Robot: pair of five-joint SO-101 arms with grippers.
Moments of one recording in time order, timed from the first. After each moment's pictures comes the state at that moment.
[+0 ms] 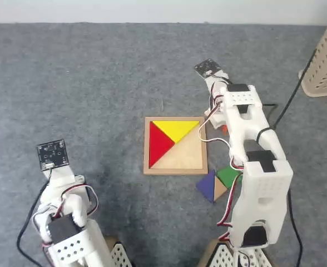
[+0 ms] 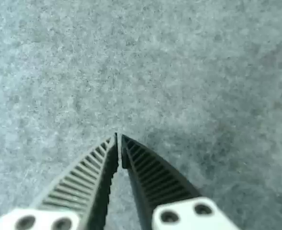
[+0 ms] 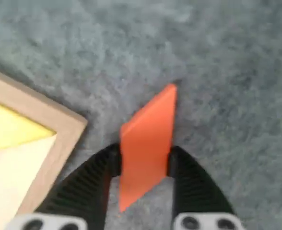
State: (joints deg) left arm -31.6 -103.7 97.1 72.0 -4.0; right arm -8.3 30.9 -2.9 56.4 25.1
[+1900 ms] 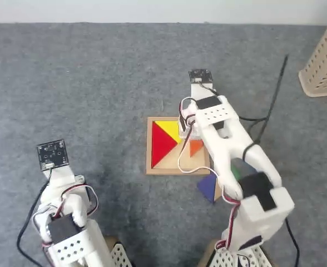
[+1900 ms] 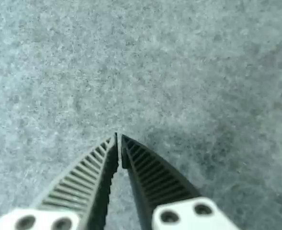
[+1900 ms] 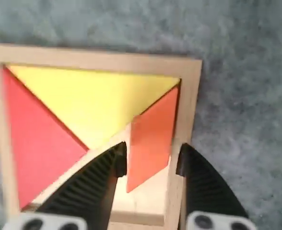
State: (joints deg) left arm -31.6 -103.7 97.1 72.0 -4.0; right arm -23.2 8.7 15.6 61.2 -15.4
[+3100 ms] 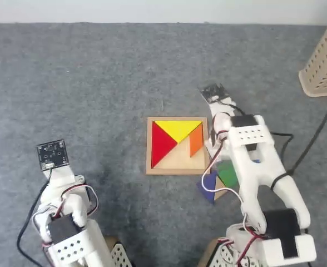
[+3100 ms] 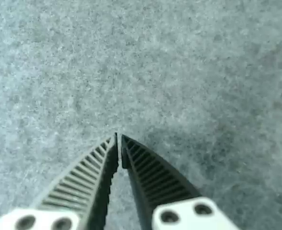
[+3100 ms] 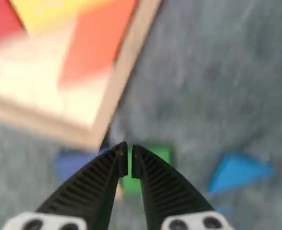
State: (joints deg) left arm -31.6 -103.7 97.1 72.0 -4.0; right arm -11.7 -9.7 35.6 69.3 14.8
